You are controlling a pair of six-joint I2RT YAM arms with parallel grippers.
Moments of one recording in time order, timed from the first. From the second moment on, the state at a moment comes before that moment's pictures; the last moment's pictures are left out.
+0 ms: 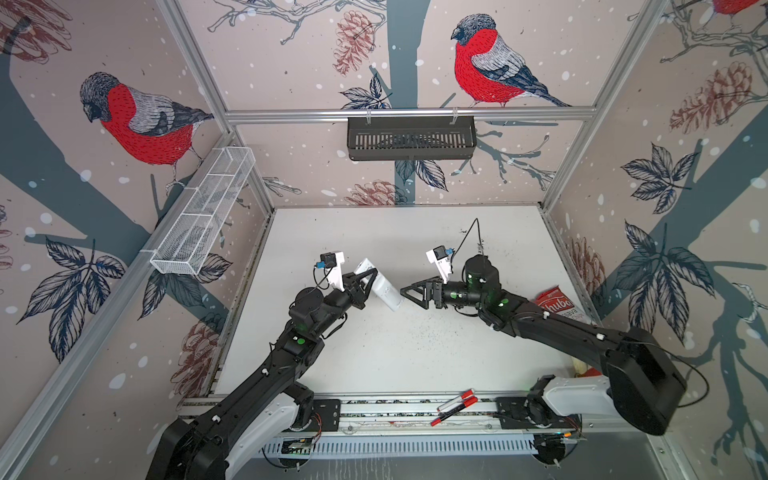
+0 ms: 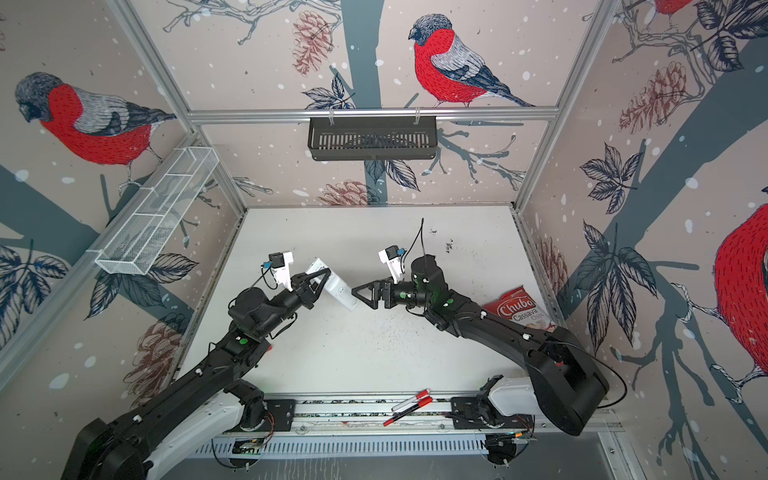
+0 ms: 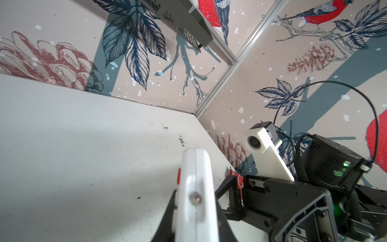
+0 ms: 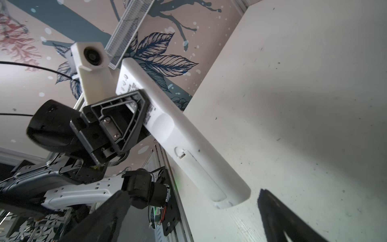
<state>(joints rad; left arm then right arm) -0.46 0.85 0.35 0.51 0.28 -0.63 0.72 1.35 0.73 0.31 -0.59 0.69</state>
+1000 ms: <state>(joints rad) -0.46 0.59 0.07 0.63 0.05 -0.73 0.92 1.67 0.88 0.37 -0.34 0.92</state>
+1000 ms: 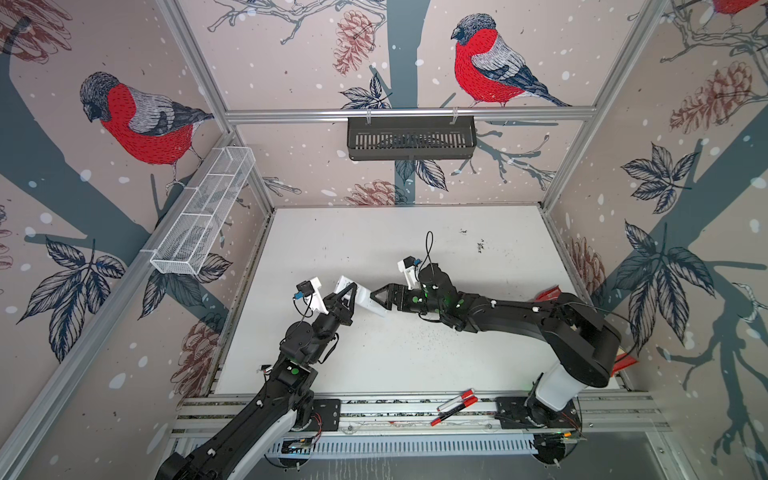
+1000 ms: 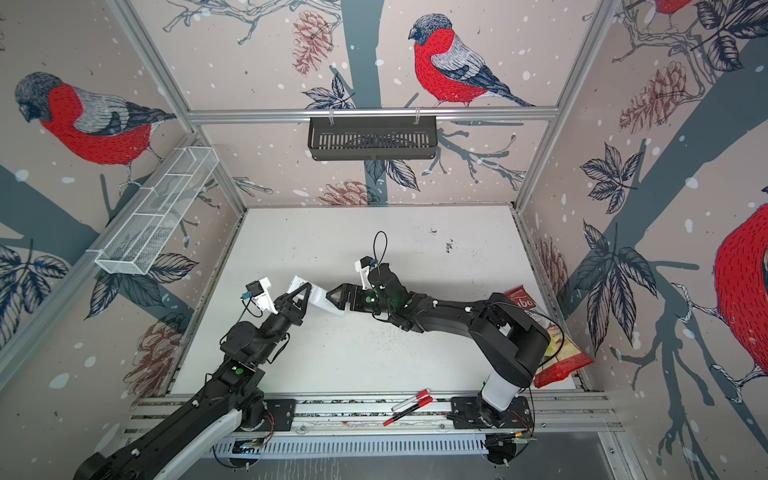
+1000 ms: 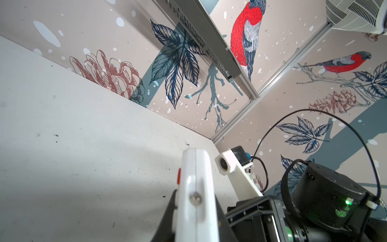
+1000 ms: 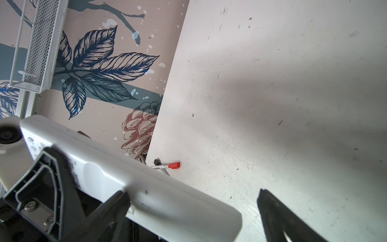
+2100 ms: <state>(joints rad) -0.46 0.55 0.06 0.60 -0.03 -0.73 0.95 1.74 0.93 0.40 -0.34 0.94</state>
